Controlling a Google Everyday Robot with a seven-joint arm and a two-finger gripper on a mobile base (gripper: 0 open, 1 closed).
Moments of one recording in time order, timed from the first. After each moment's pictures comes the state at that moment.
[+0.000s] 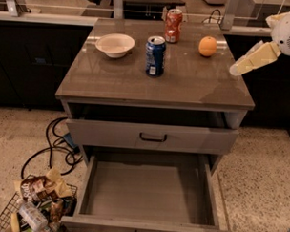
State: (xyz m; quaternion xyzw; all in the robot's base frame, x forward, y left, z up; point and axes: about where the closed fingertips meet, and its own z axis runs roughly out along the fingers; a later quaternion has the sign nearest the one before) arm 0.639 -0.276 0.969 -0.44 0.78 0.02 0.43
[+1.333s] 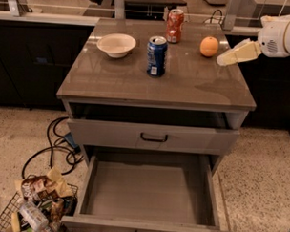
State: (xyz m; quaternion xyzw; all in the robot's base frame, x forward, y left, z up) arm 0.704 -0.278 0.956 -0.37 0.77 0.03 0.52
